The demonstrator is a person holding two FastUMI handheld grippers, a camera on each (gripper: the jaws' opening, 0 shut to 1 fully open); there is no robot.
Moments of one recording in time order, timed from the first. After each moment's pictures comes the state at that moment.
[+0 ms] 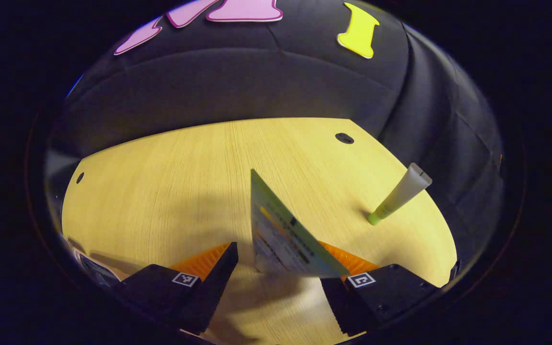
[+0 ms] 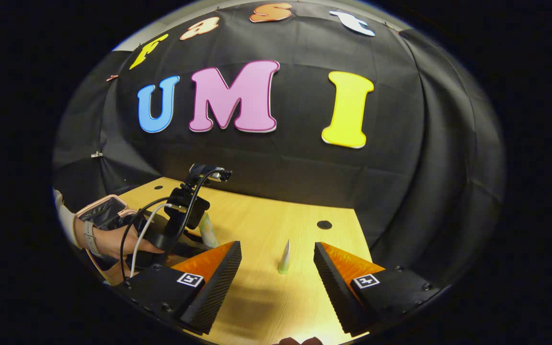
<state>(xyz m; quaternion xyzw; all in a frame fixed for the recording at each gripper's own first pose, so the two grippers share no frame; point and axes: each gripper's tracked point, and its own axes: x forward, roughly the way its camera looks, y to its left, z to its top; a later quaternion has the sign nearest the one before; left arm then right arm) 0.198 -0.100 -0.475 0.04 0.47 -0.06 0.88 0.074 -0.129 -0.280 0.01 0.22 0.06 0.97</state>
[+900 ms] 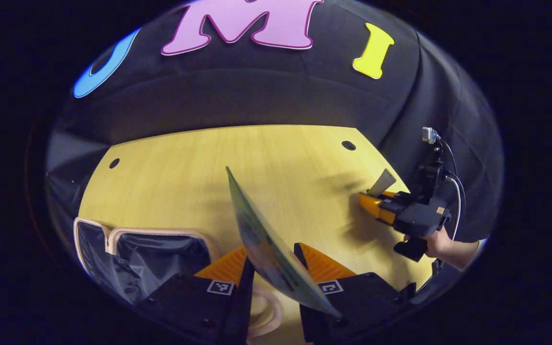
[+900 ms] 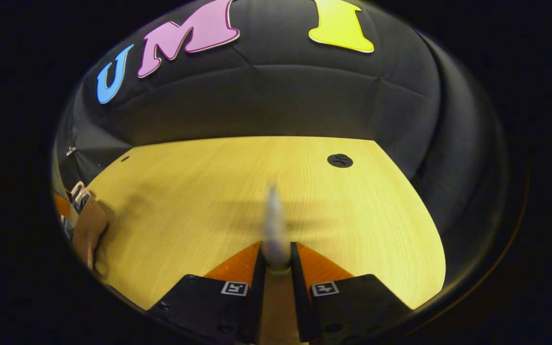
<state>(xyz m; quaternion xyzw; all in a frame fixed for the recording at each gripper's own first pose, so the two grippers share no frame) 0.090 -0.005 -0.352 0.02 0.49 0.01 0.87 0.162 -0.129 -0.477 0.06 0.36 0.05 0.93</state>
